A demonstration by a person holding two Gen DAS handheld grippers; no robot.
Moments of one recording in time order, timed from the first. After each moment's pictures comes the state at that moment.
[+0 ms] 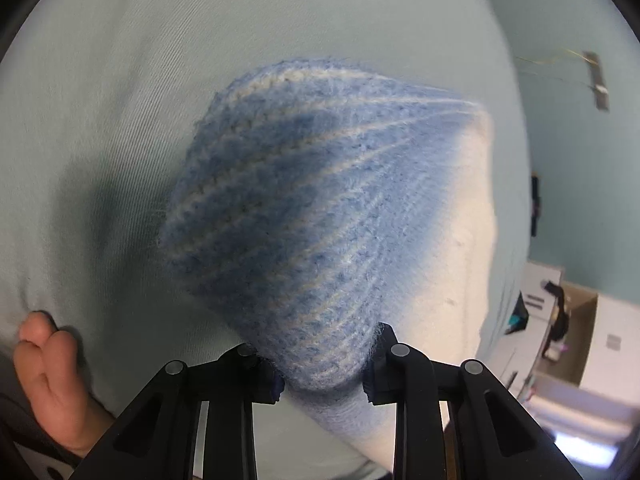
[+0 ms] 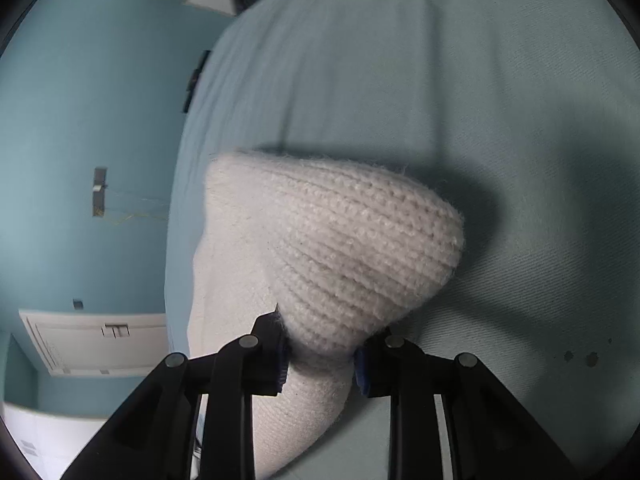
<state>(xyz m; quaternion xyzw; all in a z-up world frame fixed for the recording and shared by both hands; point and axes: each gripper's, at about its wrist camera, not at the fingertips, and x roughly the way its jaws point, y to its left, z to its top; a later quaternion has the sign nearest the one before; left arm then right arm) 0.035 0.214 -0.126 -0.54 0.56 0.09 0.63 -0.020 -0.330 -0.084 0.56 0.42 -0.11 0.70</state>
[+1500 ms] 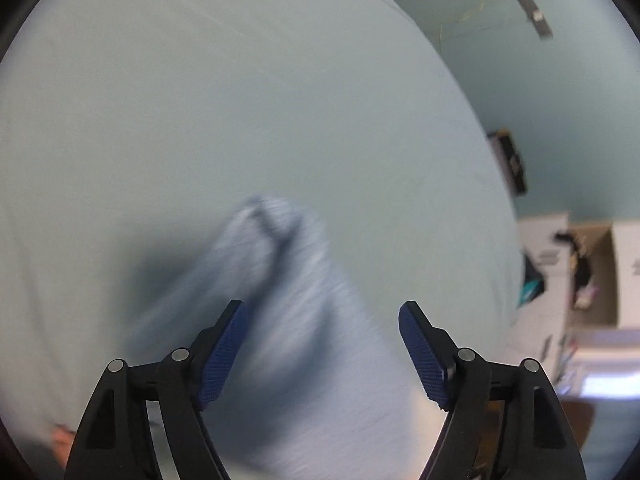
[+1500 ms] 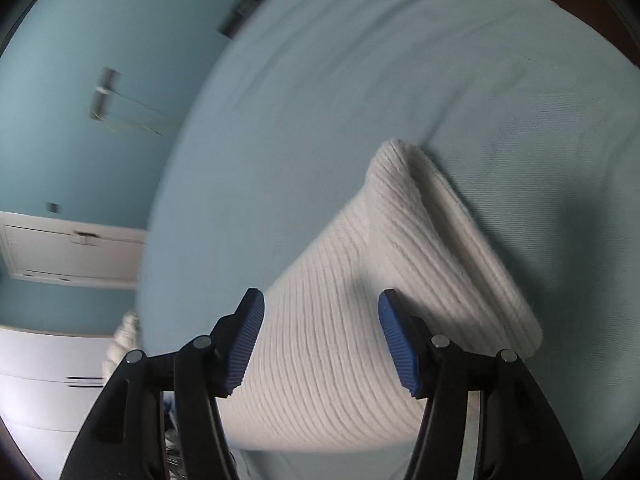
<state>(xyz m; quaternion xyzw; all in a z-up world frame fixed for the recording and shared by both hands) 0.189 0.195 -0.080 -0.39 0.57 0.04 0.72 0.094 -0.329 -0.053 0.45 0.51 -0.01 0.73</state>
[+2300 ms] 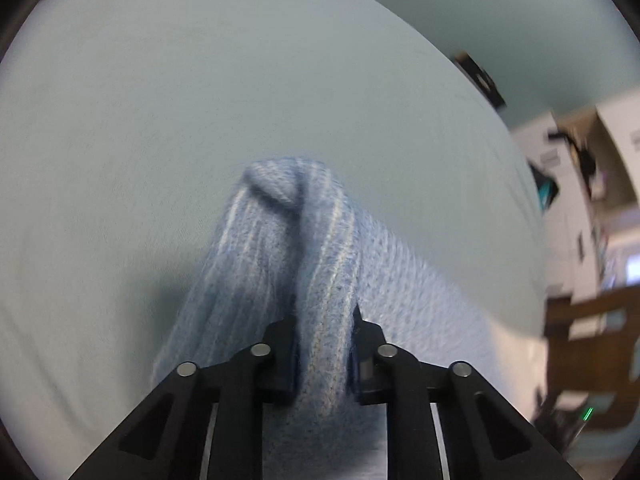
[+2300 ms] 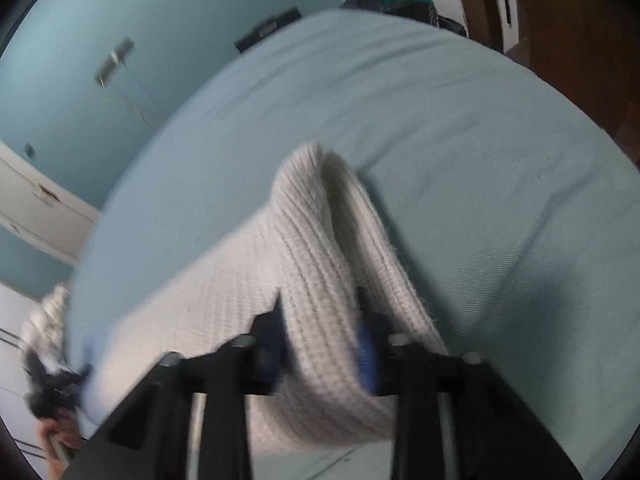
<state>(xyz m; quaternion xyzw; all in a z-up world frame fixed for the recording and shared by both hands) 0.179 0.165 -0.120 -0.29 0.59 -0.06 0.75 0.062 -0.305 -0.079 0.32 0.48 -0.07 0.82</state>
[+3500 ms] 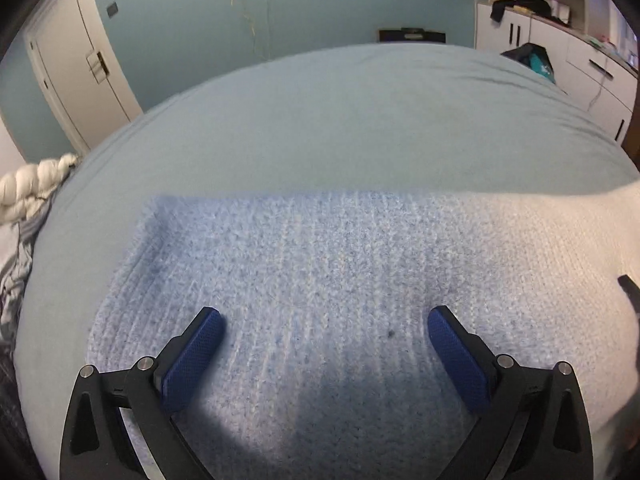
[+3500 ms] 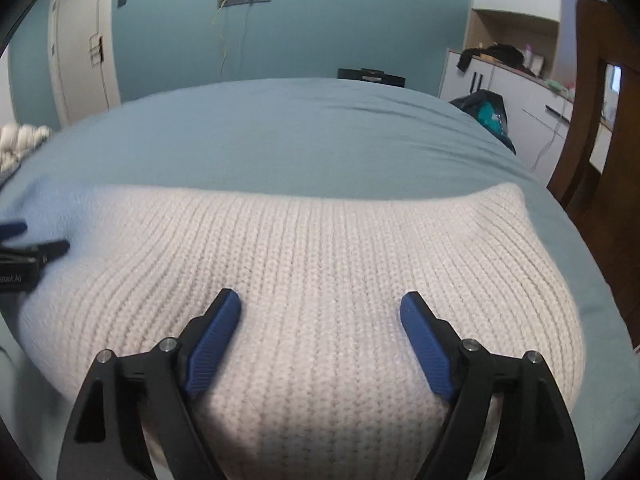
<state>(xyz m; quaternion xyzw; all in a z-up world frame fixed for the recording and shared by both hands) 0.145 -0.015 -0.139 0.10 0.47 -0.05 0.87 0.062 -0.124 -0.110 -0.02 0.41 -0.03 0.91</state>
